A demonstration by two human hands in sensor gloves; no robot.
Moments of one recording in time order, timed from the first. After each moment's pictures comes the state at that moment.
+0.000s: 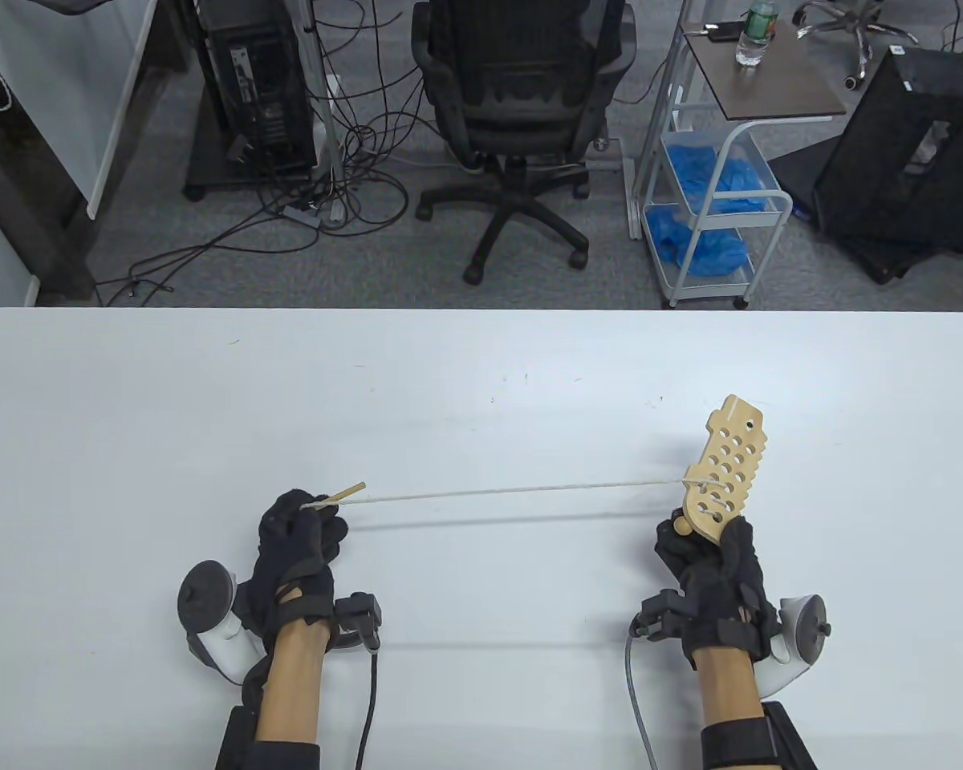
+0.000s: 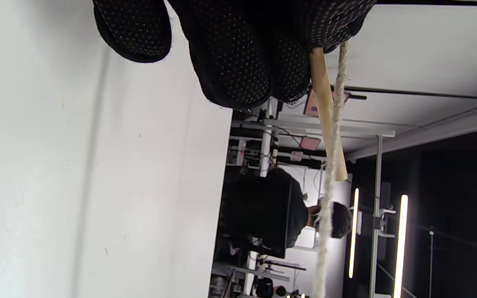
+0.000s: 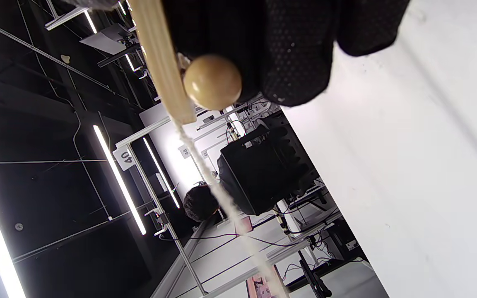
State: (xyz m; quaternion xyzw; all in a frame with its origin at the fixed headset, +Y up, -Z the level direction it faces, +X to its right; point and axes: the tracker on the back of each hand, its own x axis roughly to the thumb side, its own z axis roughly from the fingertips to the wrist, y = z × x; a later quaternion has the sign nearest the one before) left_hand -0.257 -0.761 -0.264 0.07 0.20 0.71 0.67; right_hand 0.248 -0.790 -0.252 -0.20 -0.15 0.45 0.86
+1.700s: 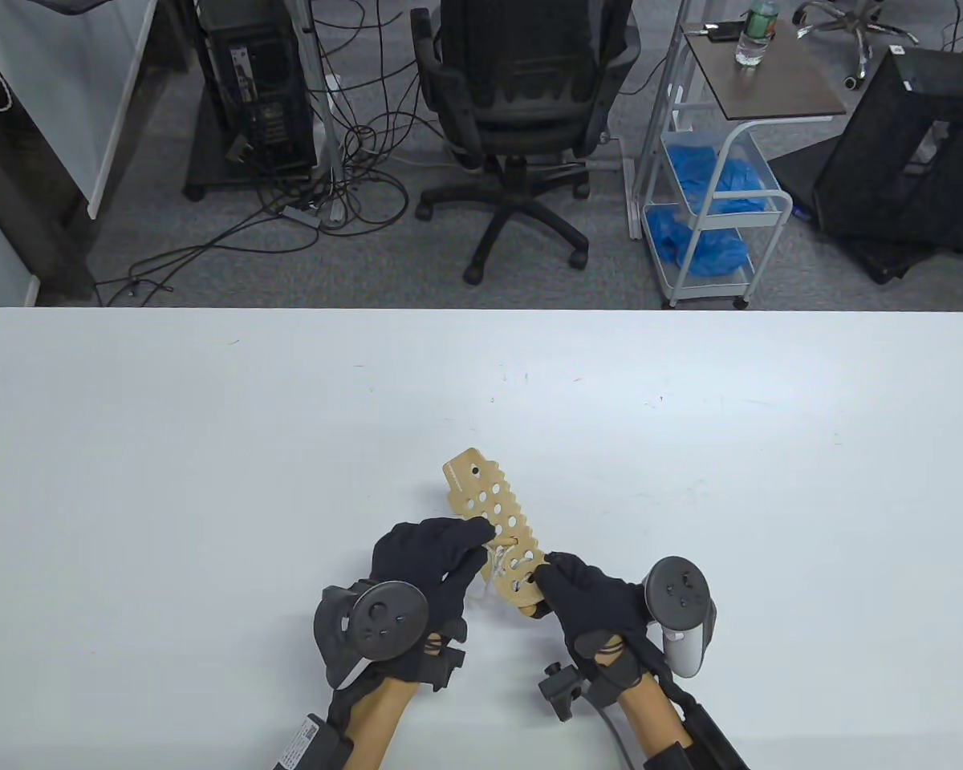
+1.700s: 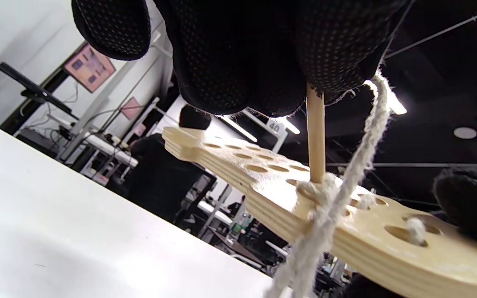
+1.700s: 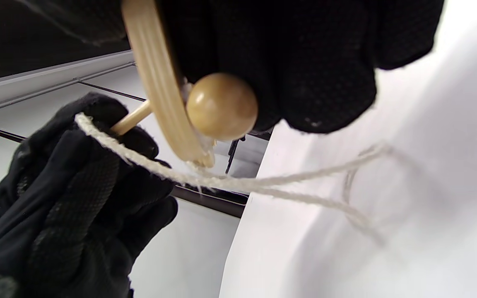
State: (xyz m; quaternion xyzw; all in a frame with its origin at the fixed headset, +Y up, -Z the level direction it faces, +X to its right) left_hand -0.124 -0.687 -0.239 0.19 -0.13 0.28 0.93; right_hand 0.127 -0.762 -0.255 0.08 0.00 0.76 0.65
